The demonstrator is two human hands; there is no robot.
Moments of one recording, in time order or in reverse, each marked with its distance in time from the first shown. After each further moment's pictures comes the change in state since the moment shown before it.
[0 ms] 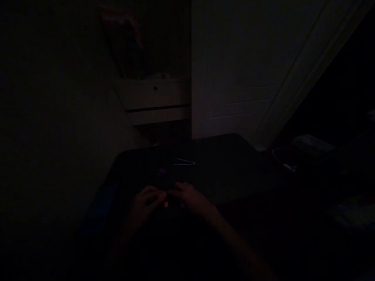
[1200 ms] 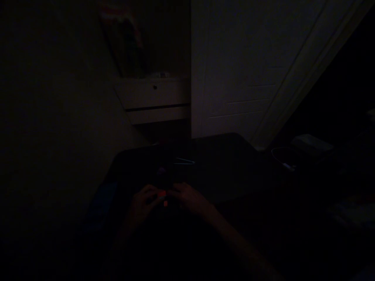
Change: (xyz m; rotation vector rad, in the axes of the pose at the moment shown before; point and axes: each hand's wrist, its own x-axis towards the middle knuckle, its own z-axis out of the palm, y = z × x) left_hand 0.001 0.003 -0.001 0.034 -0.007 0.007; right_hand 0.004 -0.002 -0.001 -0.037 -0.042 -0.058
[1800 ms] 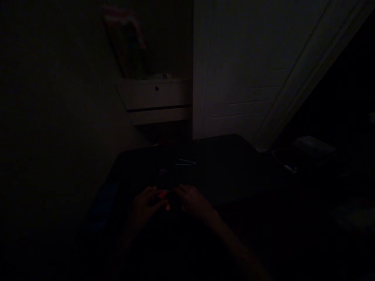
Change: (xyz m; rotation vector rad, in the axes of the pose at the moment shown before) left_hand -0.006 0.001 0.009 0.090 0.113 -0.045; right_hand -0.008 -0.009 -0.001 0.010 0.065 0.152
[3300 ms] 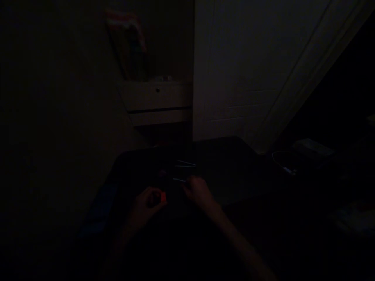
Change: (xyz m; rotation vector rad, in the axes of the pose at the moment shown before) left_hand 0.005 0.005 -0.009 -0.051 -0.086 -0.018; right_hand 0.019 0.016 -0.019 0.012 0.132 0.356
